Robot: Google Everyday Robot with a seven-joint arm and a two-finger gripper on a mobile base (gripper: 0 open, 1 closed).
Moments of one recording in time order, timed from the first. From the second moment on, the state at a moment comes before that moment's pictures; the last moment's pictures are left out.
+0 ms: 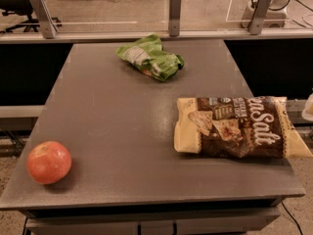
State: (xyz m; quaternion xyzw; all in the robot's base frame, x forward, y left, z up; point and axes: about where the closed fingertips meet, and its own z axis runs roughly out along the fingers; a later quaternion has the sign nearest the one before) arm 0.466 -0.301 0.992 -0.56 0.79 -0.16 0.19
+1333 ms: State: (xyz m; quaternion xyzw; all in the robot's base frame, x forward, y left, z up) arm 0.557 -0.208 1.013 -0.60 0.74 -0.09 0.27
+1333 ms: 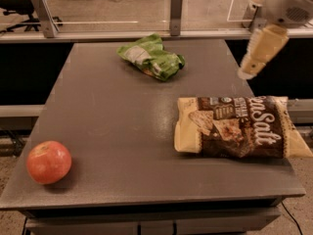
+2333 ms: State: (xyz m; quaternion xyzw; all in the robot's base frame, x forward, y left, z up) arm 0.672 -0.102 1.016 -0.59 0.74 -0.08 0.31
